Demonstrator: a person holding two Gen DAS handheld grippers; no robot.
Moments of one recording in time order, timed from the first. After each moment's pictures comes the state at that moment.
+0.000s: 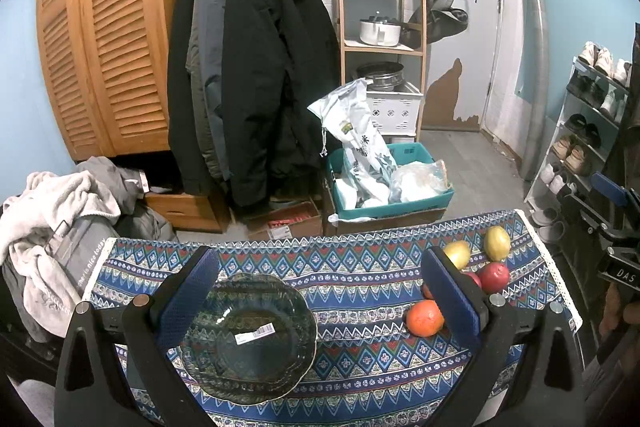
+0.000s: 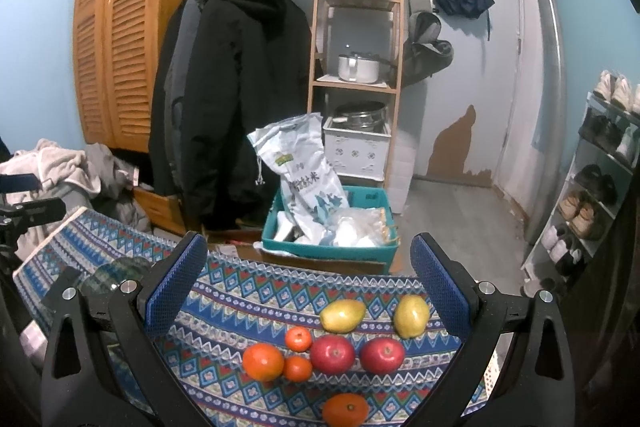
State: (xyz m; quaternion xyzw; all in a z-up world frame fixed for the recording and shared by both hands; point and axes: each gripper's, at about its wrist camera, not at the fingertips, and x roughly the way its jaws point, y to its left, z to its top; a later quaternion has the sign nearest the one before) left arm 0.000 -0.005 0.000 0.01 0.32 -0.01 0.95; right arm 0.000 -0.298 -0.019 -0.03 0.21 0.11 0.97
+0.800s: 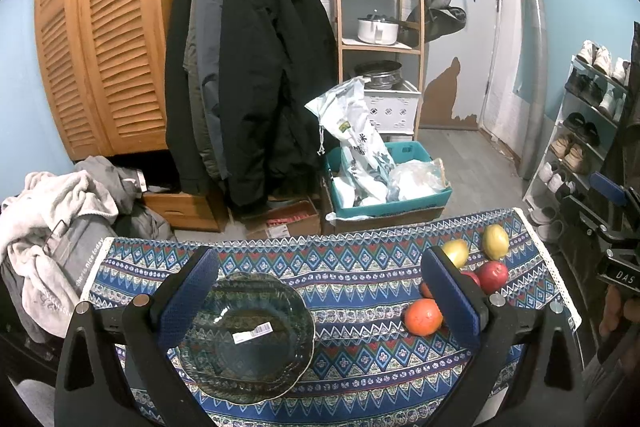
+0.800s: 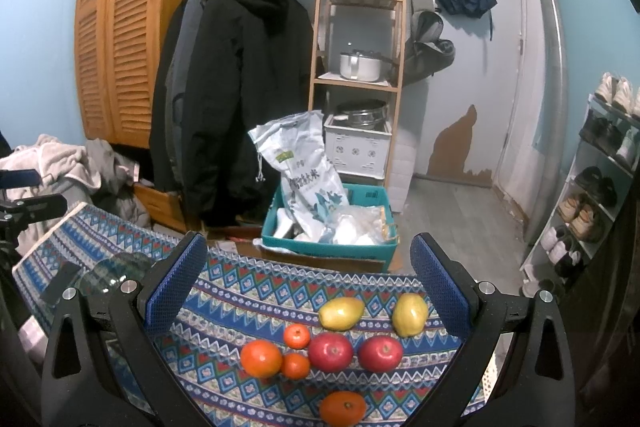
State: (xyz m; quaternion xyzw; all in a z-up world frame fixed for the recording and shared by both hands) left arm -0.002 -0.007 -0.001 0.01 0.32 -0.02 0.95; right arm -0.001 -0.298 -0.021 -0.03 0.21 0.11 0.97
